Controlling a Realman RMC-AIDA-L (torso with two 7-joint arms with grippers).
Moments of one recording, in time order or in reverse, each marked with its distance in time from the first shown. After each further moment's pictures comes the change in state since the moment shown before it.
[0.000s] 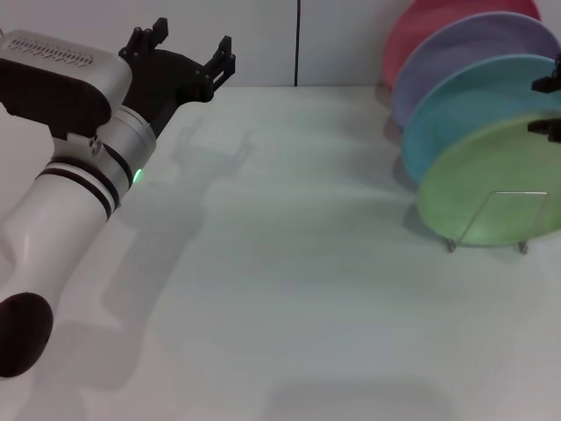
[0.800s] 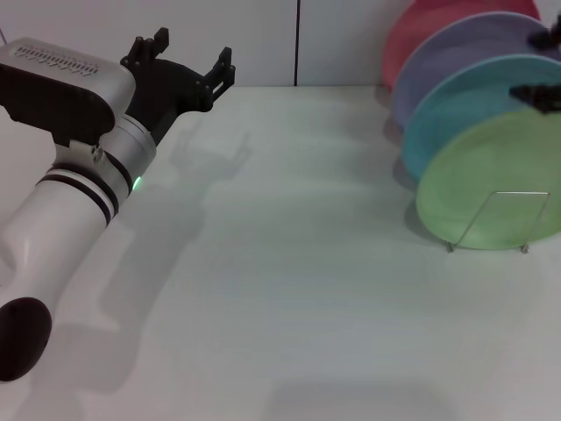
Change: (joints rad) left arm -0.004 0.004 0.010 0.023 0.008 -0.001 0.000; right arm -0.031 0.003 0.021 -0.098 0.131 0.023 0.233
